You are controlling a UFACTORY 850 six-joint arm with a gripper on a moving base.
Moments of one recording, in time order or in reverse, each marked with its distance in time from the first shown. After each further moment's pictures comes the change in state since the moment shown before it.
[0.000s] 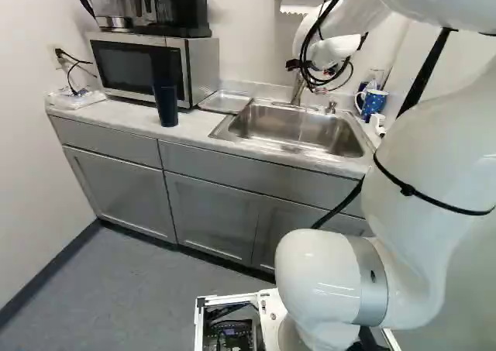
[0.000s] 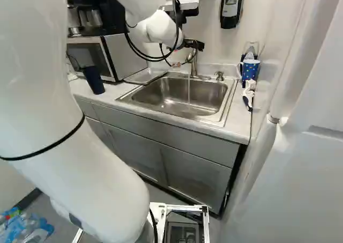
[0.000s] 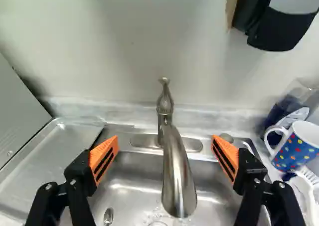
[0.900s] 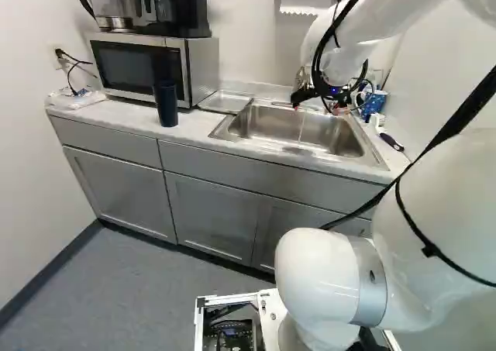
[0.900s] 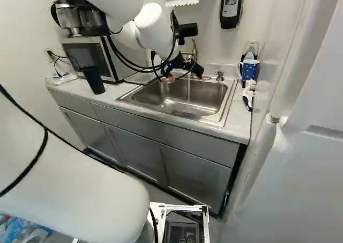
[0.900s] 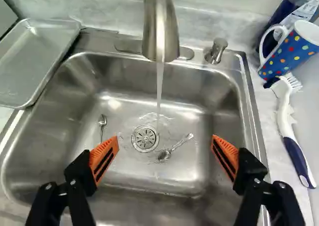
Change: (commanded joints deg) arm -2.0 12.0 11.1 -4.6 -23.8 0.0
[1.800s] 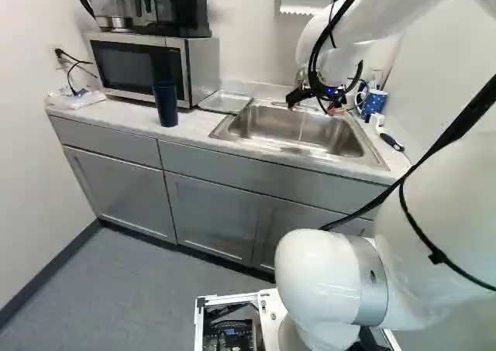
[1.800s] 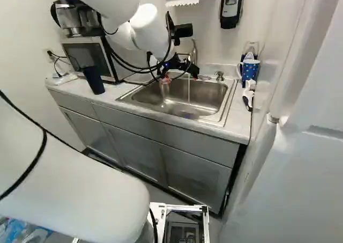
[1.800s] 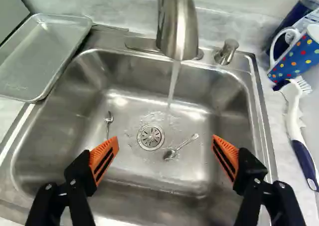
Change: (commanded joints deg) arm 3.1 0.9 0.8 0.1 0.0 0.0
